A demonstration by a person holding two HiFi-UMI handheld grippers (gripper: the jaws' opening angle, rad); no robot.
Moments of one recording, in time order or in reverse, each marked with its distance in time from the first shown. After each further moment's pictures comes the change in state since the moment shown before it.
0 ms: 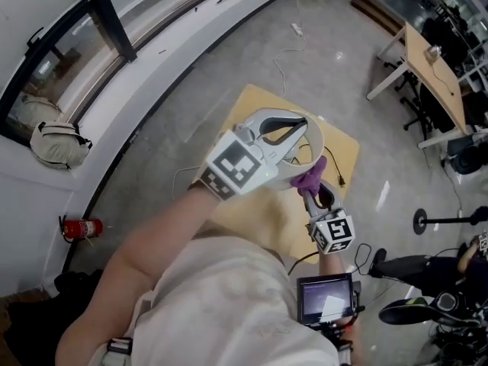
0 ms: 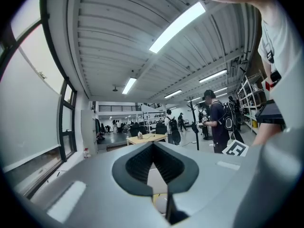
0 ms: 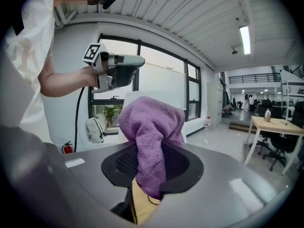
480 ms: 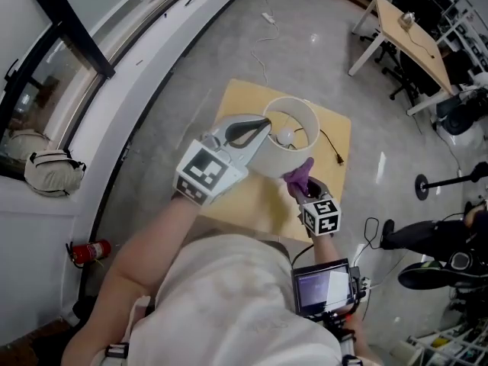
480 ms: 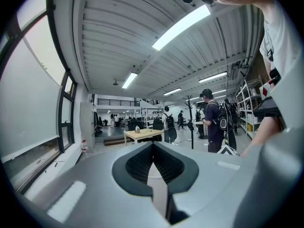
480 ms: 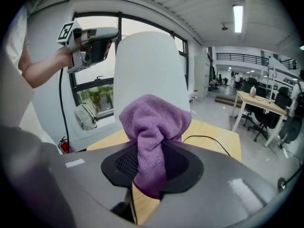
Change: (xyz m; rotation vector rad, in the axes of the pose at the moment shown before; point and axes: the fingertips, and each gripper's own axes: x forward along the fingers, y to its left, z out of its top) left arm -0.045 0.007 -0.040 -0.056 0.047 -0.026; right arm 0.010 0.014 -0.092 0.147 0.316 -0.141
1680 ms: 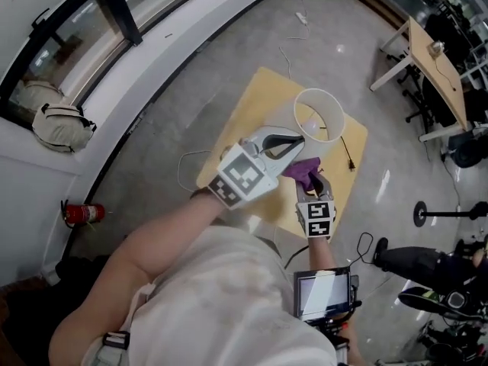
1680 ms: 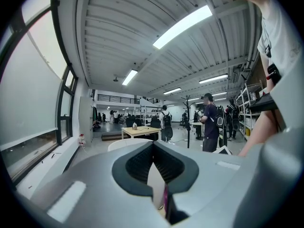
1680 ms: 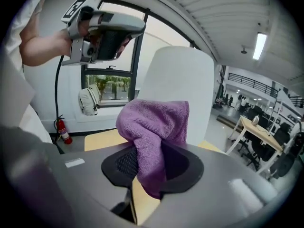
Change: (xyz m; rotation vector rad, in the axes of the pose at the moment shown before) left arm -0.001 -0.065 -0.020 -0.053 0.027 -0.030; right arm -0.013 0.035 0.026 -0.259 -0.022 -0.055
